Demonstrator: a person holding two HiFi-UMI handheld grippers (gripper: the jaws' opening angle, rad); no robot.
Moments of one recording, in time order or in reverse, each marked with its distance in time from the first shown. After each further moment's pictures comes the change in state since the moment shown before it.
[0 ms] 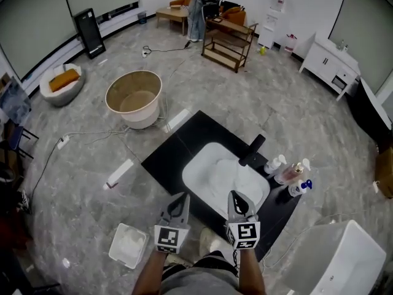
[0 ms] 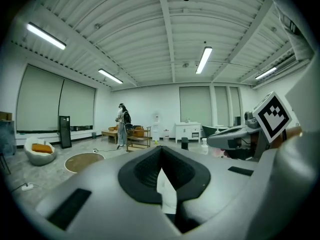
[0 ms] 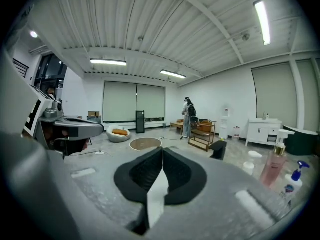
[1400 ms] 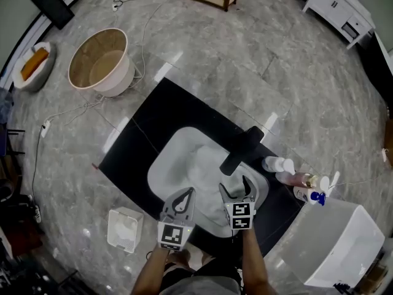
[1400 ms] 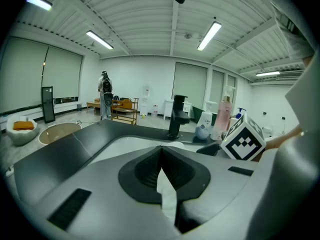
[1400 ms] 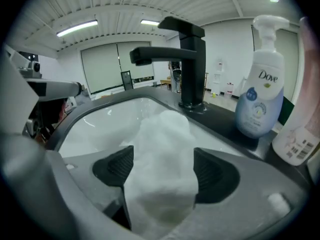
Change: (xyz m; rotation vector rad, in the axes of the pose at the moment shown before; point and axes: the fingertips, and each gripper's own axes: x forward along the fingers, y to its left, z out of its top) left arm 0.225 -0.073 -0.146 -0.081 0.277 -0.170; right arm 0.143 -0.171 -0.256 0.116 0.515 -0.041
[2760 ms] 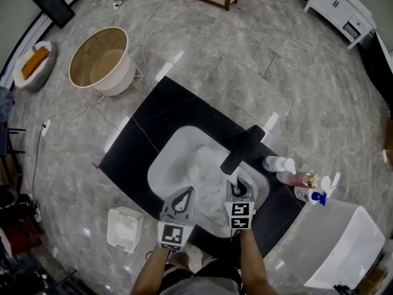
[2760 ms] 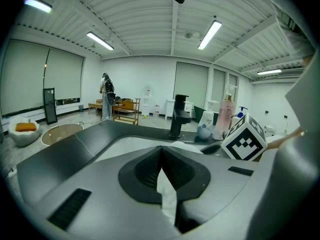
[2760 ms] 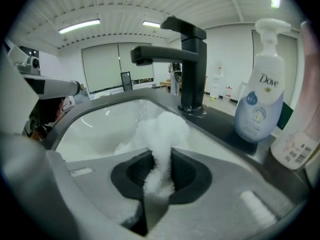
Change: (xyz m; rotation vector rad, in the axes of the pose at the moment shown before) left arm 0.001 0.002 -0.003 0.007 0.003 0.024; right arm 0.003 -0.001 0.003 -0.017 -0.028 -0.024
